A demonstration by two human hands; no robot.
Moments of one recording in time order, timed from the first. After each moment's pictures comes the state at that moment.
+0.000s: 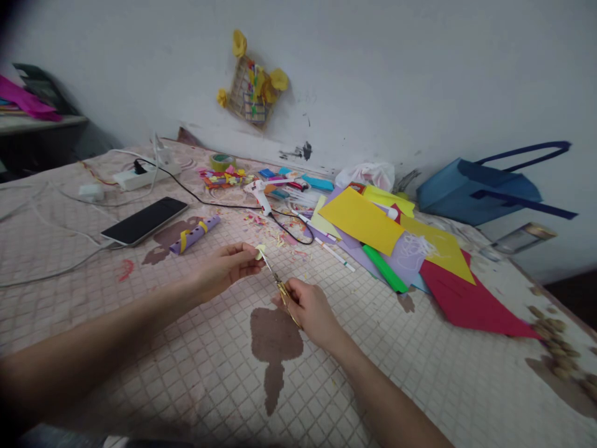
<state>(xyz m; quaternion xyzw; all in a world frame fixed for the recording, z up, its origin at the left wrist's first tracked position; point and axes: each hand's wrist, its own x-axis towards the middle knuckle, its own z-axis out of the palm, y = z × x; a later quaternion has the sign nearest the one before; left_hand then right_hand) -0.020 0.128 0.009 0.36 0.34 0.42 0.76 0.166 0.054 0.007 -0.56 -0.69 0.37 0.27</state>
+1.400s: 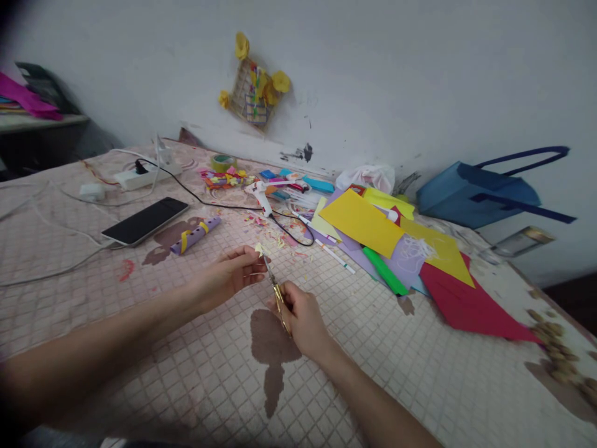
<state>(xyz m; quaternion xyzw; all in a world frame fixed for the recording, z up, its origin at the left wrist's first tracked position) -0.016 0.116 0.009 0.33 0.27 0.43 0.80 0.151 0.049 -0.004 -0.56 -0.67 0.36 0.32</state>
